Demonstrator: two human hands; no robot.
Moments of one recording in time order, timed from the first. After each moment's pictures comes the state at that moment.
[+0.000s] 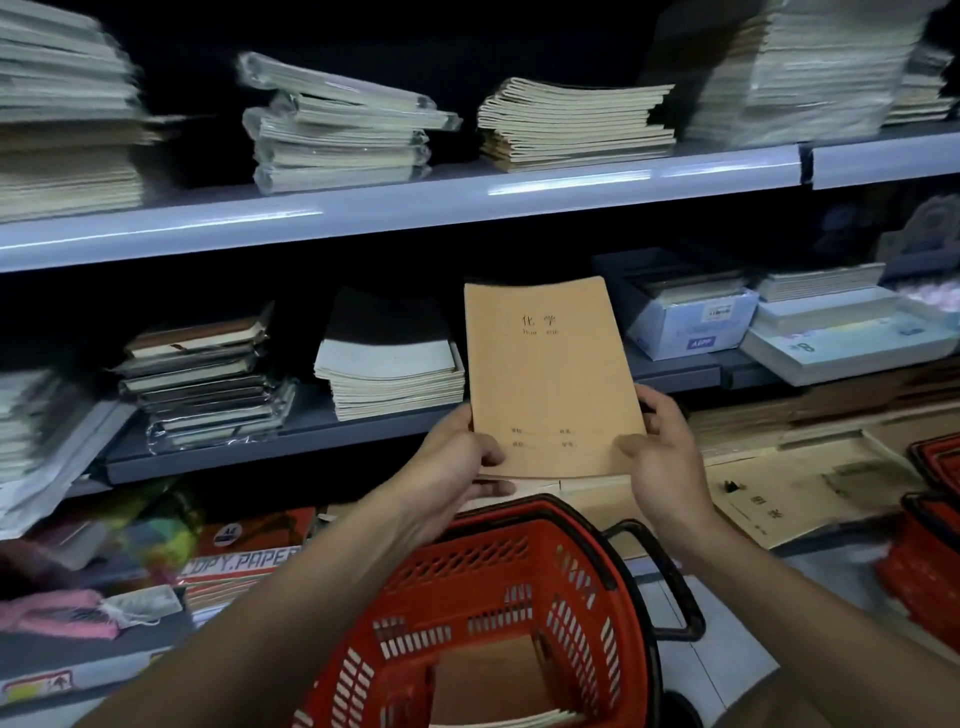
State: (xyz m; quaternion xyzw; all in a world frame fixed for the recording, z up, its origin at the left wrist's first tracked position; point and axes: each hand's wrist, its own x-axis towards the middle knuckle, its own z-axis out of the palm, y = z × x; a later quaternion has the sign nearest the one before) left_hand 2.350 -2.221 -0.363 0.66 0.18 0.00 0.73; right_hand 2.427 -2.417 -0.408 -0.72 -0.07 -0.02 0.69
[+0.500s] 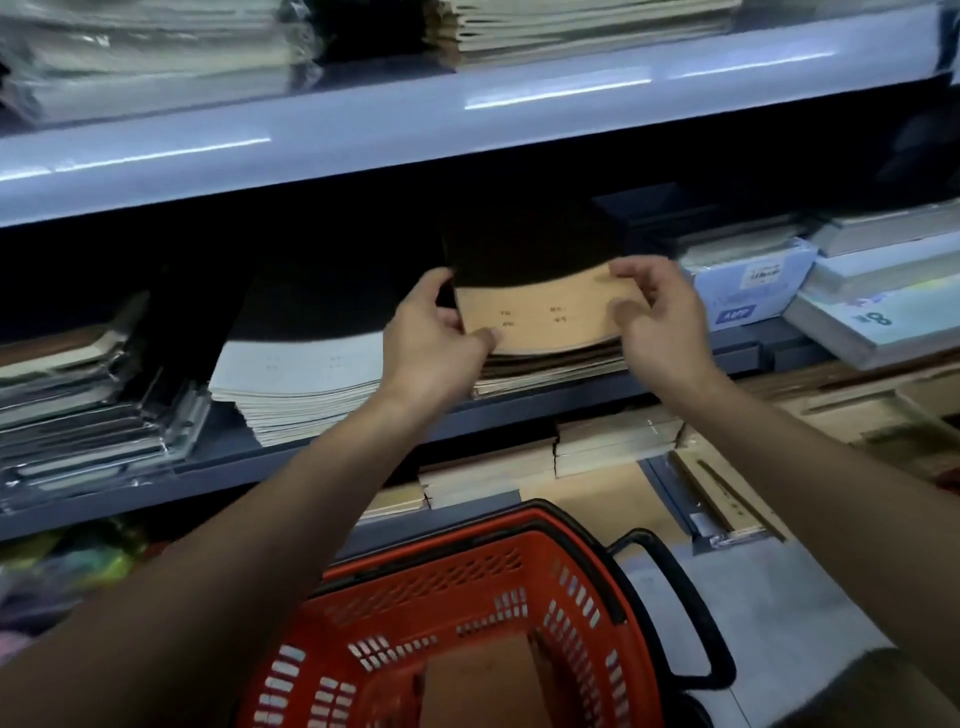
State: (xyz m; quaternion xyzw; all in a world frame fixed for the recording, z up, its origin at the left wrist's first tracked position) left_hand 2.503 -2.190 -0.352 0.82 0.17 0.20 0.52; right_hand 2.610 -2.386 -0.392 -0.80 -0.14 -0.11 0.58
